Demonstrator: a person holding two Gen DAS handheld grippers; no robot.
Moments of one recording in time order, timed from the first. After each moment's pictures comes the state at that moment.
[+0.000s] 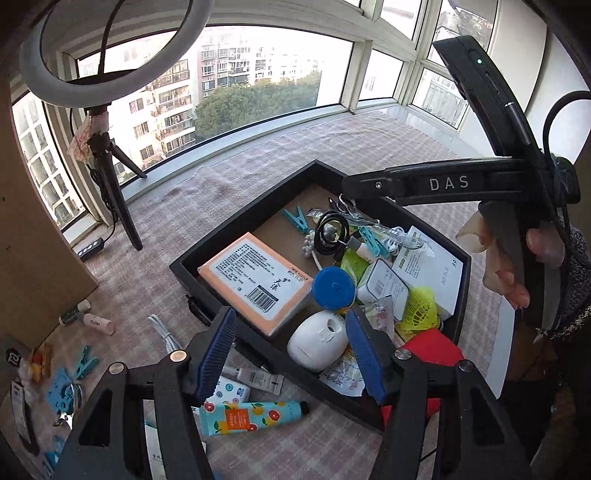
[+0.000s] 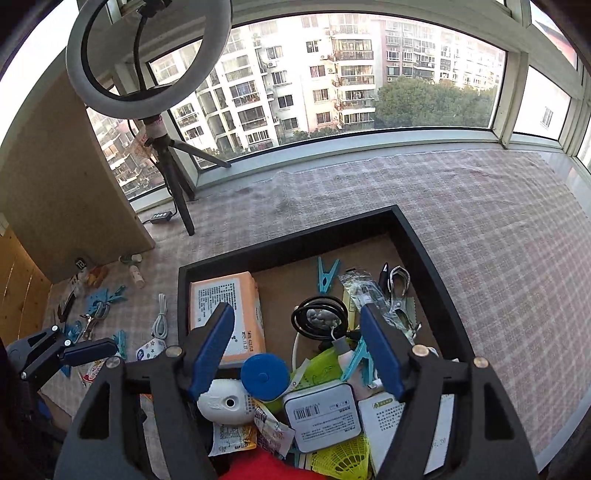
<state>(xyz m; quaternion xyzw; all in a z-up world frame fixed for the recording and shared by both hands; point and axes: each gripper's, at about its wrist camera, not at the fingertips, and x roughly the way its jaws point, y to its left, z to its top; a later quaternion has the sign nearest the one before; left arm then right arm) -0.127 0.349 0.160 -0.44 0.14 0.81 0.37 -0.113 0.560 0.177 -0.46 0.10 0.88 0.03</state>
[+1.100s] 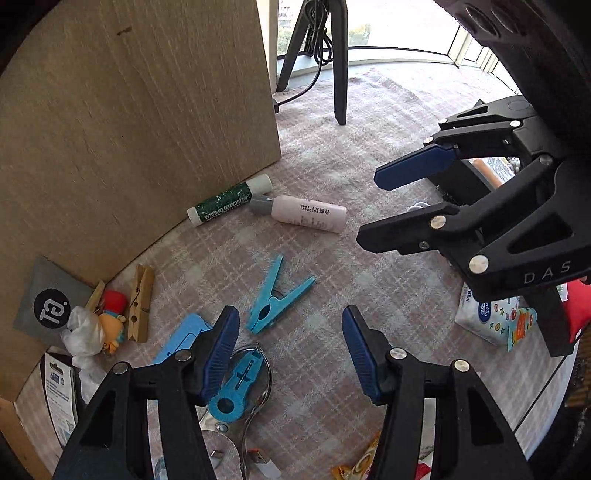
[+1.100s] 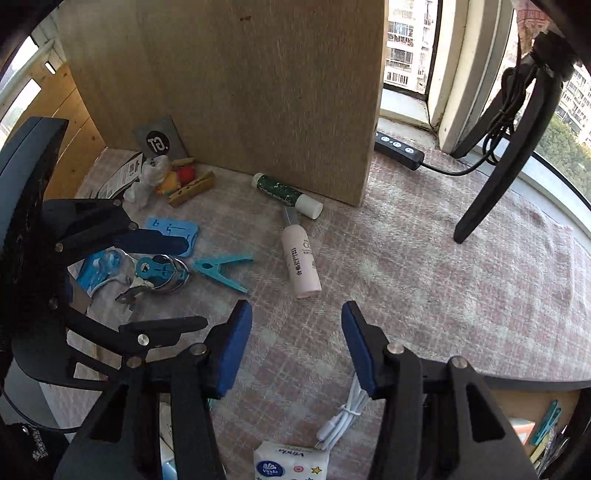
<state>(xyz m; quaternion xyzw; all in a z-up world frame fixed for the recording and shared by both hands) -0.268 0.164 0.044 -0.54 0.16 0.77 0.28 -0.282 0.287 0.066 -0.57 -0.06 0.79 -0.23</state>
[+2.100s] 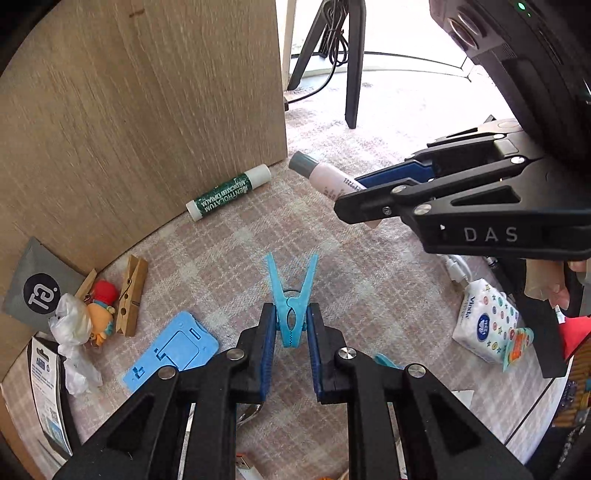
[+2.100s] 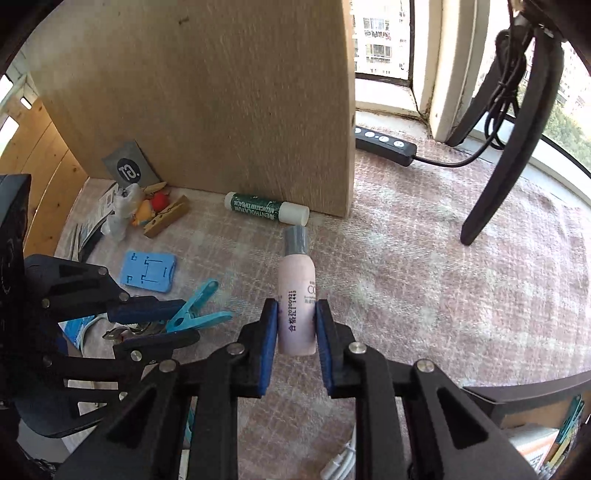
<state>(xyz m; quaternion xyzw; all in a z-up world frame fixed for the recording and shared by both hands) -0.252 0.176 0.046 -0.55 0.13 0.78 0.26 -0.305 0.298 0.054 -0.56 0.00 0.80 -0.20</state>
